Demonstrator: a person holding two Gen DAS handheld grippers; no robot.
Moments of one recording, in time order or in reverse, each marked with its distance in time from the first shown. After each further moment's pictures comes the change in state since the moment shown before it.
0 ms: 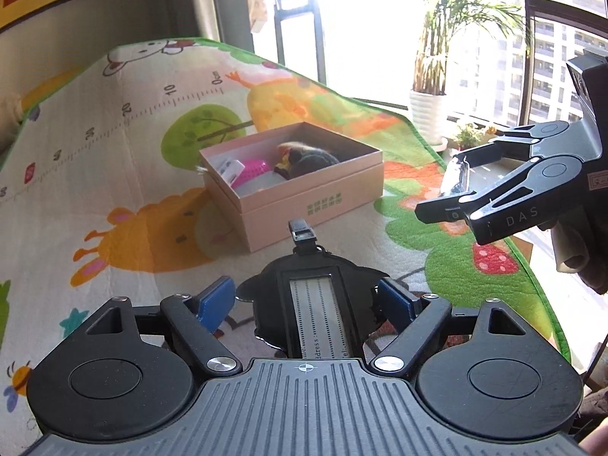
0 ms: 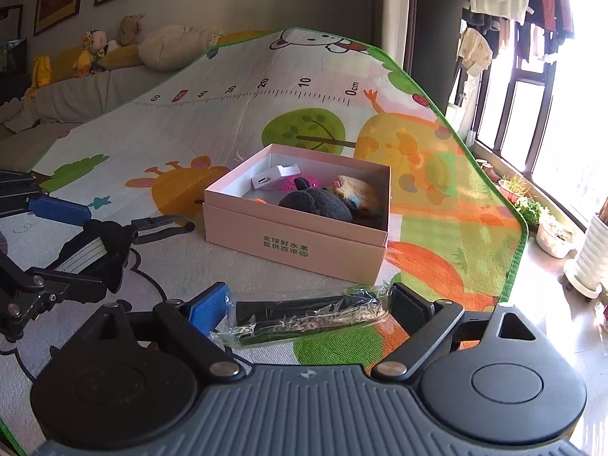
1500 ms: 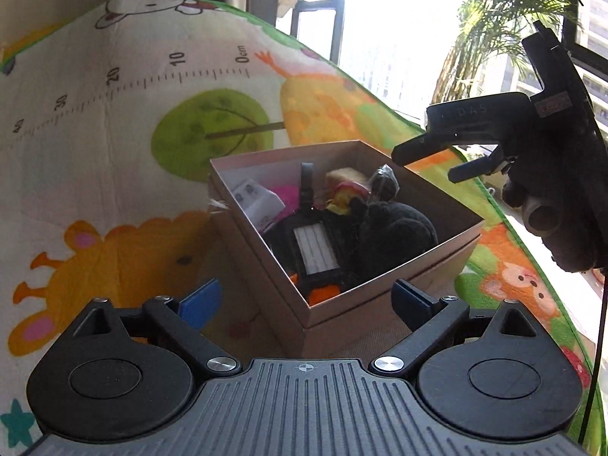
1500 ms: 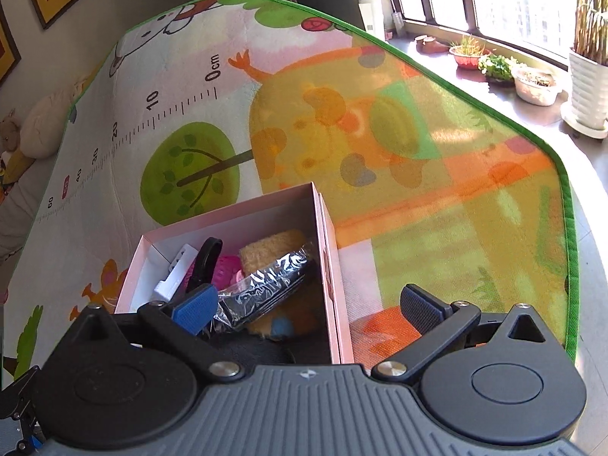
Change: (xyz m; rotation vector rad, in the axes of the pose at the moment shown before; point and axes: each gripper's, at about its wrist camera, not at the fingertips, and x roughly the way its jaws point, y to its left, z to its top) left arm 0.139 0.079 0.046 -0.170 0.044 -0.109; right arm 0.189 -0.119 0.095 0.550 0.218 0.003
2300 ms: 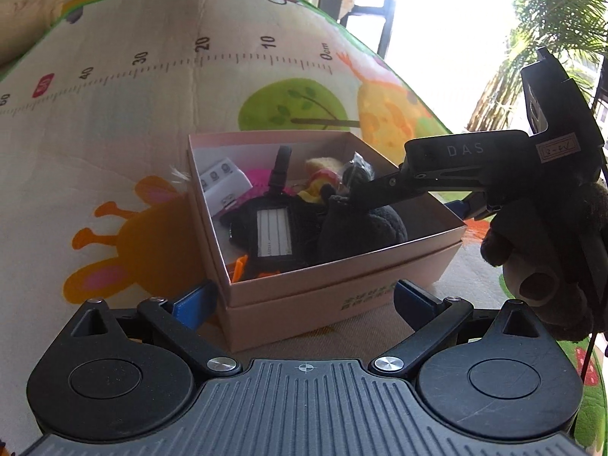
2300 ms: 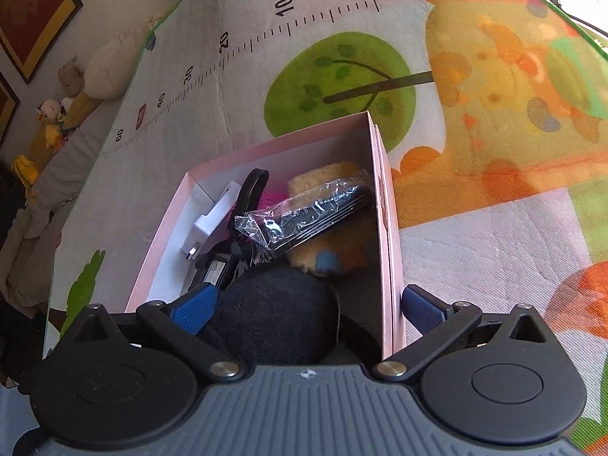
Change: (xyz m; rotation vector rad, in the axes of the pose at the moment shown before) left arm -0.035 0.060 -0.022 -0.149 -0.006 0.087; right arm 0.055 0.123 -0.033 -0.118 0.128 0.206
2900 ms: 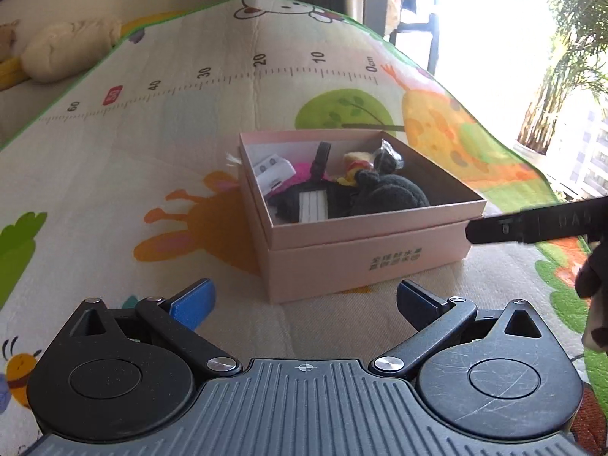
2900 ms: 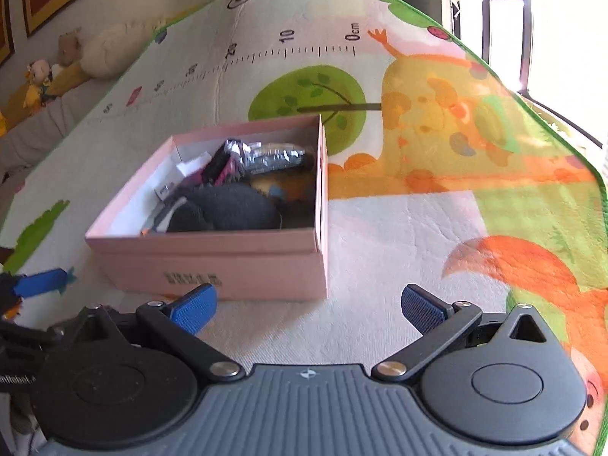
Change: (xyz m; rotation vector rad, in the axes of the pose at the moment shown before) left arm -0.026 -0.021 -0.044 -0.011 -0.052 0.218; right arm -0.053 0.015 -0.094 -0.207 -0.151 -0.262
